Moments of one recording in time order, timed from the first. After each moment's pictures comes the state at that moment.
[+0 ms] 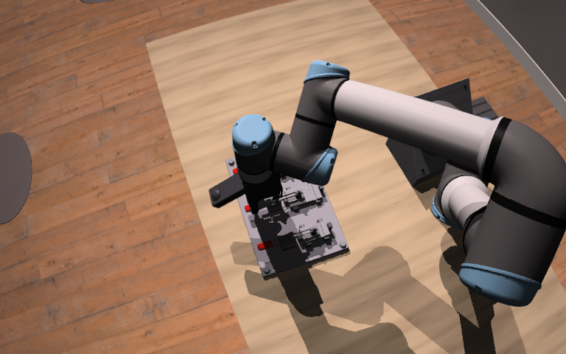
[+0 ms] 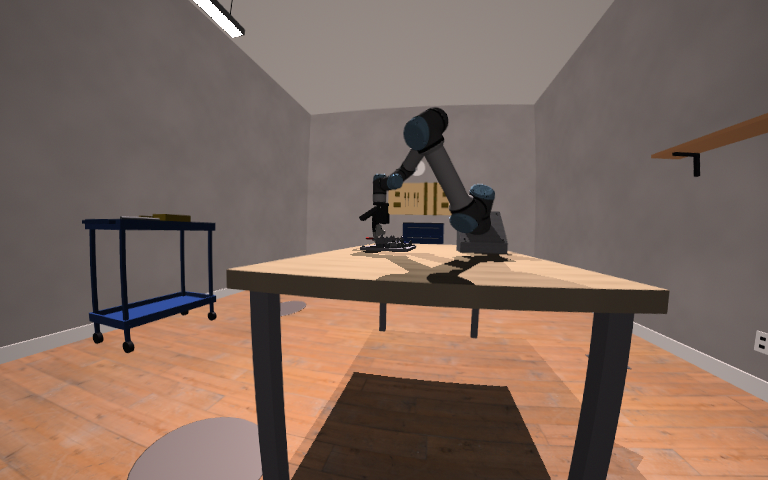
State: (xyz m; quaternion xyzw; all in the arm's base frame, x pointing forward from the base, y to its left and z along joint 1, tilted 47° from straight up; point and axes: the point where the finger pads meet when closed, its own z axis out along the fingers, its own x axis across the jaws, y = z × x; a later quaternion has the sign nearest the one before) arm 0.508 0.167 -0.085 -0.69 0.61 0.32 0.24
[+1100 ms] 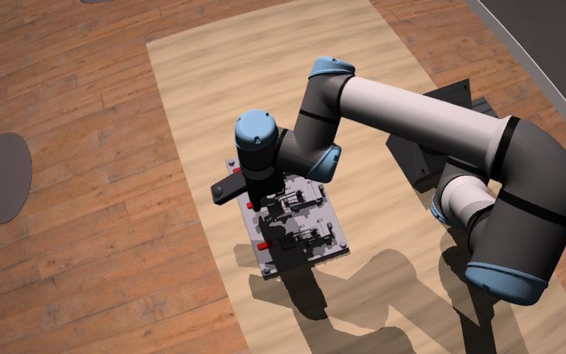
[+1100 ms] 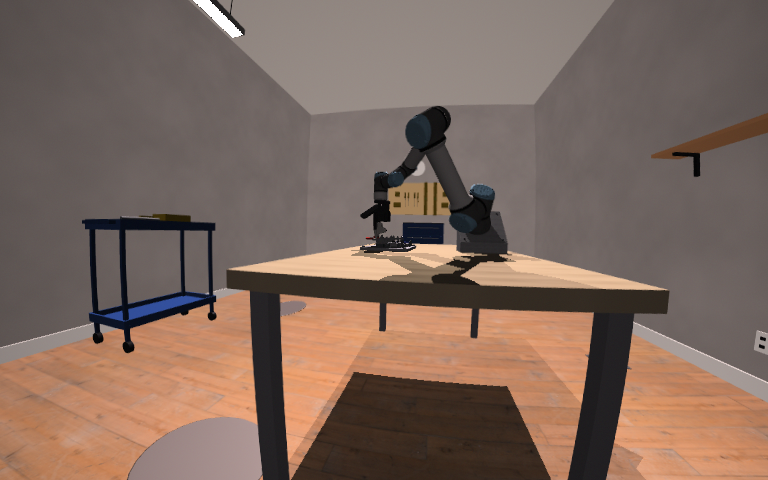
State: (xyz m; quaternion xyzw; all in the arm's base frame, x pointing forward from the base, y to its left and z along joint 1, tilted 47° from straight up) arm 0.504 0.157 -0.076 -0.69 0.61 0.32 0.24
